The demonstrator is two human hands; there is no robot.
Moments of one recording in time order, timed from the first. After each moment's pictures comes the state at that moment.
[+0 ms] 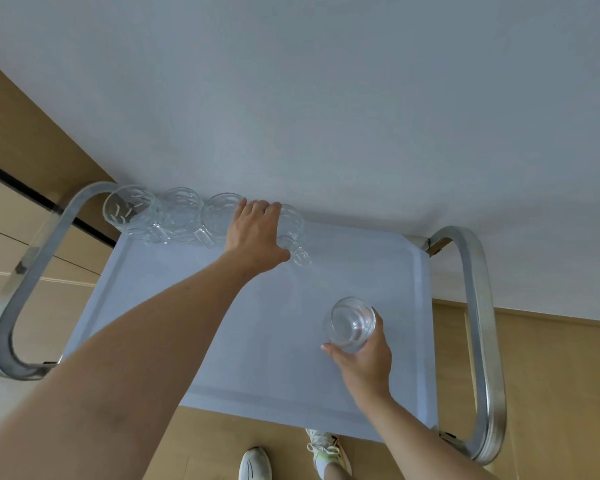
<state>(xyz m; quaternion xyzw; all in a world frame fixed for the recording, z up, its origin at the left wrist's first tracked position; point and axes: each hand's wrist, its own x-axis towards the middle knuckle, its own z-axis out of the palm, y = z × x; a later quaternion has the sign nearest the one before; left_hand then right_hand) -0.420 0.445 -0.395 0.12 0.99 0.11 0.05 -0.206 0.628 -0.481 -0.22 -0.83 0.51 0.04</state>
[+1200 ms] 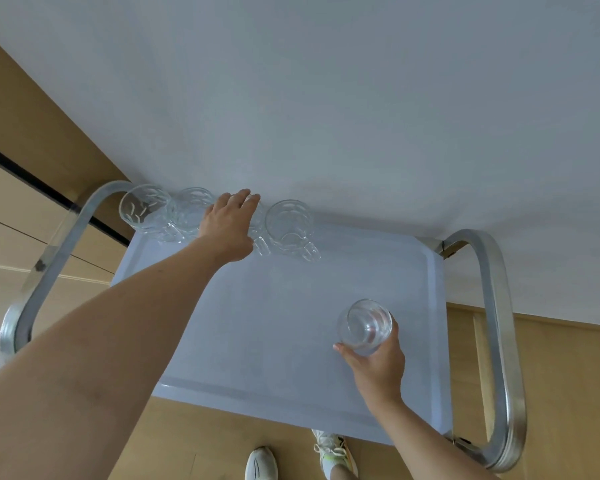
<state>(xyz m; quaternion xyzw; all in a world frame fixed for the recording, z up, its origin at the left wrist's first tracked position) -0.447 0.379 -0.386 0.09 0.99 0.03 0.13 -0.209 0.626 -0.486 -0.26 -0.82 0.50 0.05</state>
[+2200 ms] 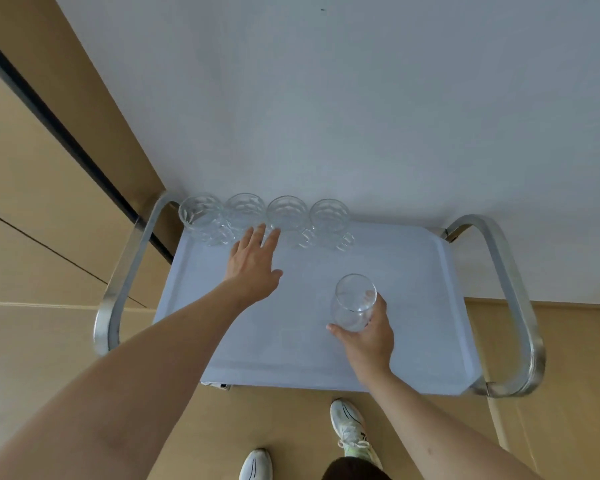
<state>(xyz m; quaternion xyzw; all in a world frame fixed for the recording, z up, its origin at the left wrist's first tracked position) -0.356 0.297 -0.381 0.15 0.97 0.12 0.12 -0.196 0.491 -0.426 -0.27 -0.84 0.47 0.09</state>
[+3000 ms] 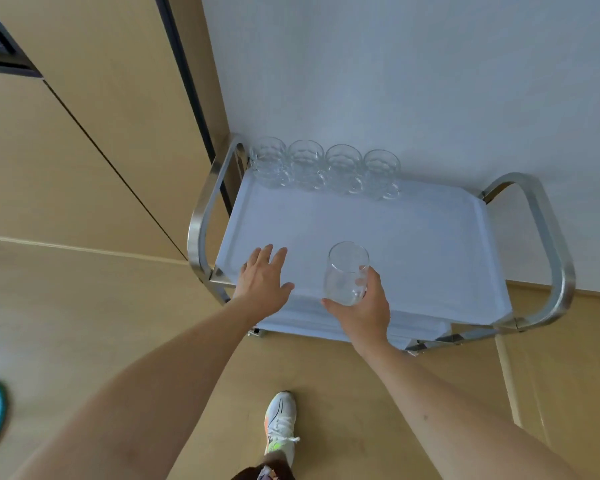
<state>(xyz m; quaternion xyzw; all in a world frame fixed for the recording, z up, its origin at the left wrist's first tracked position) -0.186 0.169 -0.417 0.10 0.97 0.16 0.17 -0.104 0.363 -0.422 -0.24 -0.85 0.46 0.05</state>
